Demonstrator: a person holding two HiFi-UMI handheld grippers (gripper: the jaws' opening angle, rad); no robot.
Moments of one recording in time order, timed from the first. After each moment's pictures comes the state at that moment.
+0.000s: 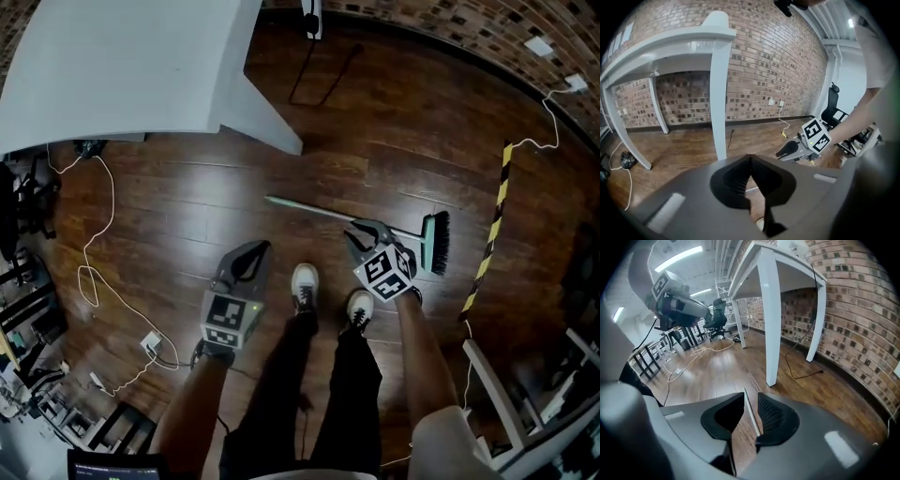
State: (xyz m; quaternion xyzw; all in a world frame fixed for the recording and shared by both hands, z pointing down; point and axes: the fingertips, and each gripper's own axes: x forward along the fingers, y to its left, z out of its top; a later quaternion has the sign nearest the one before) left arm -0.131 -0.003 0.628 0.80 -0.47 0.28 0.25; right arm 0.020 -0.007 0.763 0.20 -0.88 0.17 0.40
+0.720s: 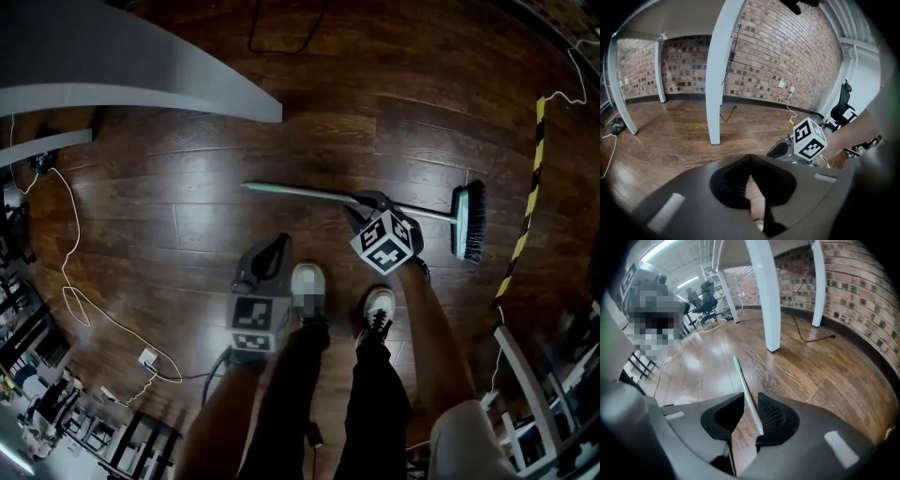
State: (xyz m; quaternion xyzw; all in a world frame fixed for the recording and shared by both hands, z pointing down) left arm -0.099 0.014 0.853 0.76 -0.48 0.29 0.33; right arm 0.018 0.004 0.995 0.19 -0.83 0.23 0.48
